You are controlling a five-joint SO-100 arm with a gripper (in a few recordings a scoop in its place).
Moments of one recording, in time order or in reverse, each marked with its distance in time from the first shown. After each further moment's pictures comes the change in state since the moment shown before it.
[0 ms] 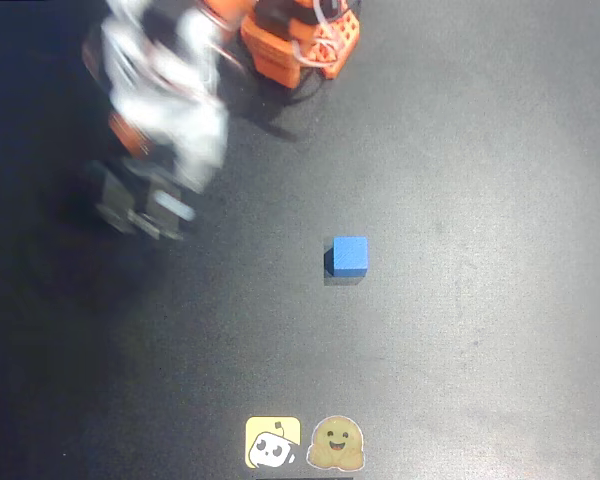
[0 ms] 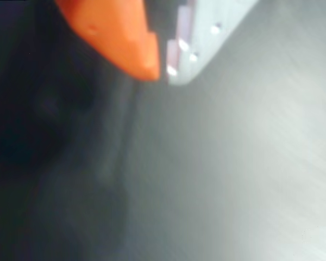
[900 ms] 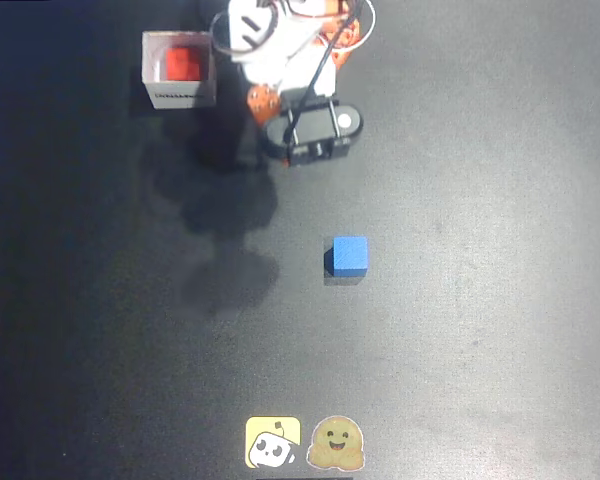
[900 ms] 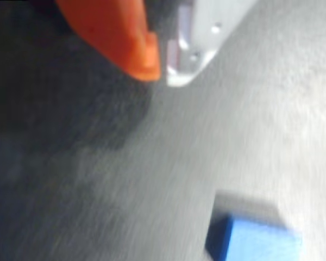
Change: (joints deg) arm -18.5 51.8 47.5 -2.8 1.1
